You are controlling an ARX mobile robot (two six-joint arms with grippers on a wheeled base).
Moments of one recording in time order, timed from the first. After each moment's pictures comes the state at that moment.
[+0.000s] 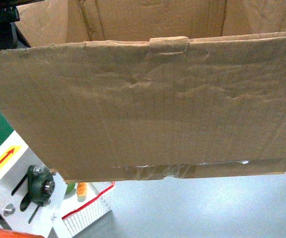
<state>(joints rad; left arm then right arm) -0.43 1.27 0.89 -0.19 -0.33 -0.39 0.37 1.33 1.10 -0.30 0.16 -0.12</state>
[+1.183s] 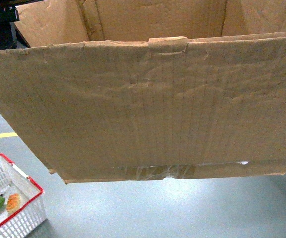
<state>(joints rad) -0.43 1.27 0.89 -0.19 -0.33 -0.39 0.37 1.33 1.10 -0.30 0.15 -0.12</state>
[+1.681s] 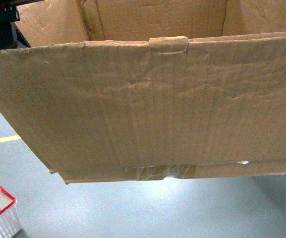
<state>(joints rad) -0.43 1.27 0.89 -0.19 -0.33 -0.39 0.37 1.33 1.10 -0.30 0.15 -0.12</state>
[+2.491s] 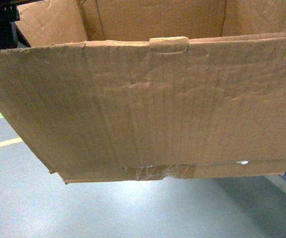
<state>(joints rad) -0.43 1.27 0.89 -0.19 -0.33 -0.39 0.37 1.33 1.10 -0.30 0.15 -0.12</state>
